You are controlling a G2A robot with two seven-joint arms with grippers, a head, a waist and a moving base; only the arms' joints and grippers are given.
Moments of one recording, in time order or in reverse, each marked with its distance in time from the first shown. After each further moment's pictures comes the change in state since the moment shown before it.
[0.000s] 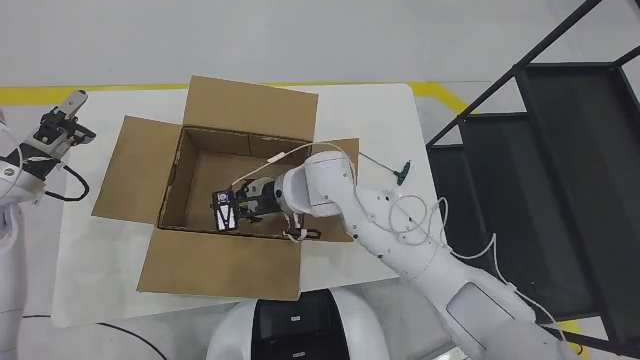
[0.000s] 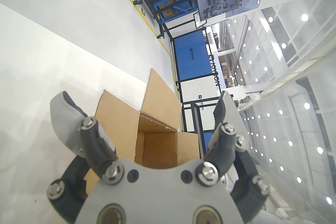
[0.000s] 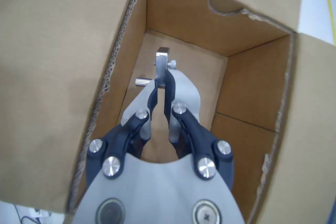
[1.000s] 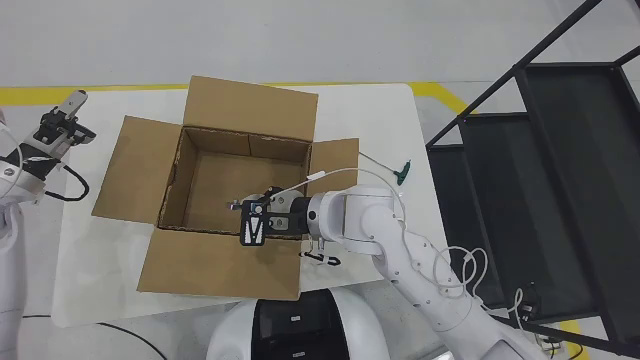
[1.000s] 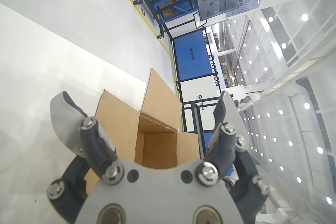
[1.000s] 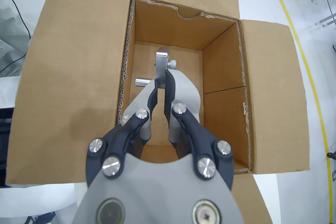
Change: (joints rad) left arm 0.000 0.000 0.000 0.000 0.000 0.000 0.000; right arm -0.255 0.057 0.140 -0.267 -0.072 0.087 -0.029
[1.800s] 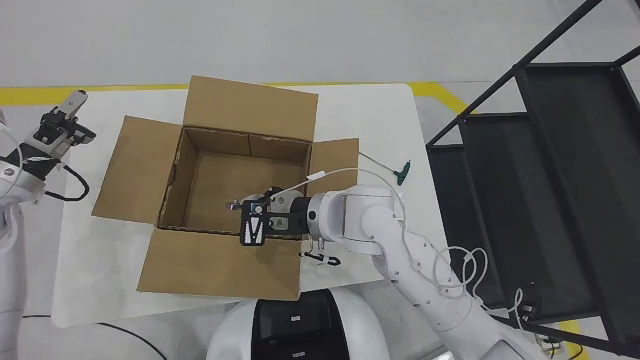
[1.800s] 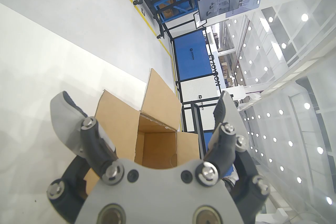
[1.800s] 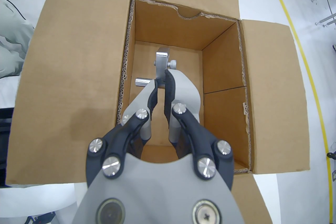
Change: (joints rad) left arm 0.000 0.000 0.000 0.000 0.000 0.000 0.000; right arm -0.001 0.000 0.000 0.001 0.001 0.001 -0.001
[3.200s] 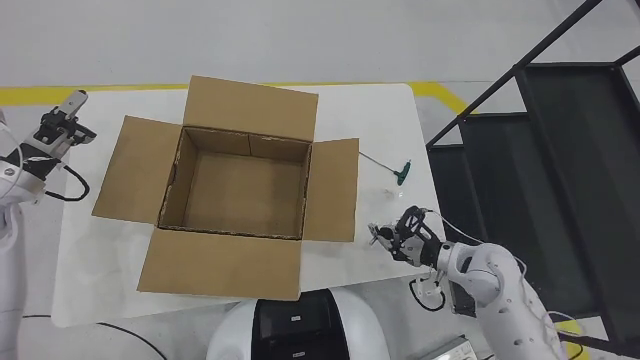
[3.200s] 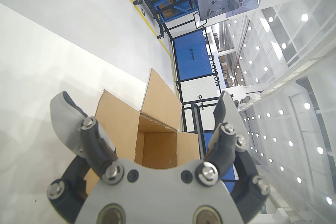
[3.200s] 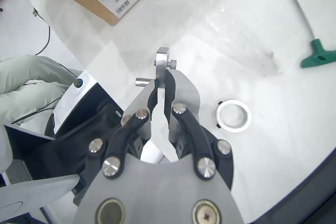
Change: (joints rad) left arm 0.000 0.000 0.000 0.000 0.000 0.000 0.000; right arm -0.513 0.165 0.645 0.240 0.431 -0.056 -0.072
